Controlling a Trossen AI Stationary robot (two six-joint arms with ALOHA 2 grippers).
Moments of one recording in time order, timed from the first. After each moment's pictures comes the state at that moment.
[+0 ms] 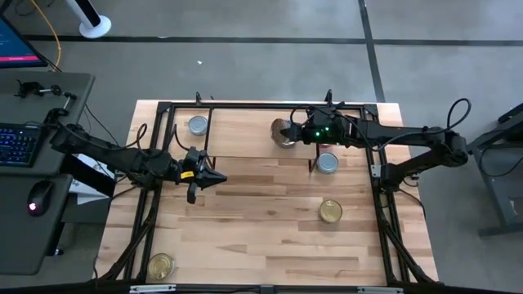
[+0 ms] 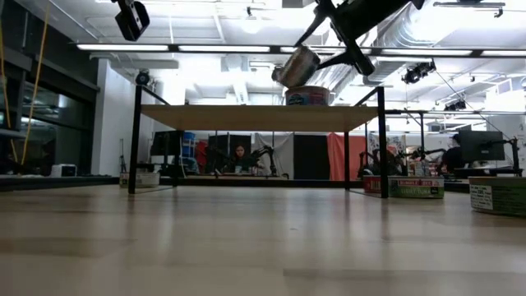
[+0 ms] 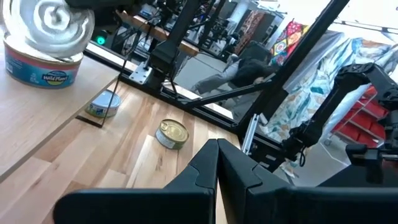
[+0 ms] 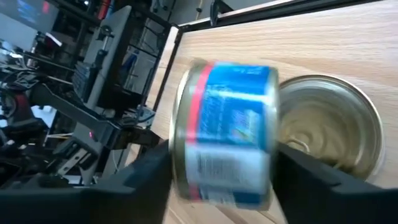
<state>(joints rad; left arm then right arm) -0.29 0.84 0.59 0.13 -0.23 -0.52 -0.20 1.30 1.06 -0.26 0.14 1.10</state>
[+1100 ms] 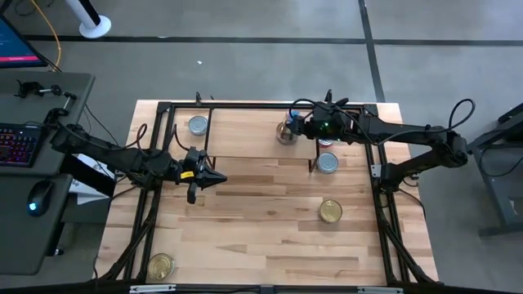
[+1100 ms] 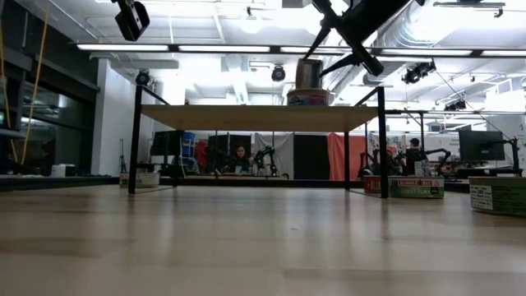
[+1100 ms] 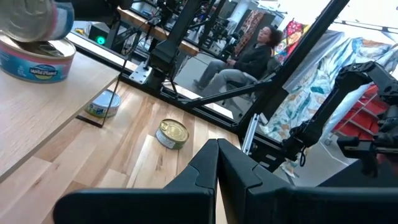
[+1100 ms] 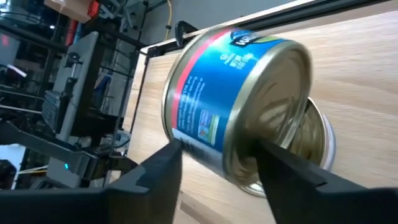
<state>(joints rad) -0.29 0.84 0.59 0.13 -0.23 -0.52 -0.24 1.30 1.11 -0.41 0.22 1.18</state>
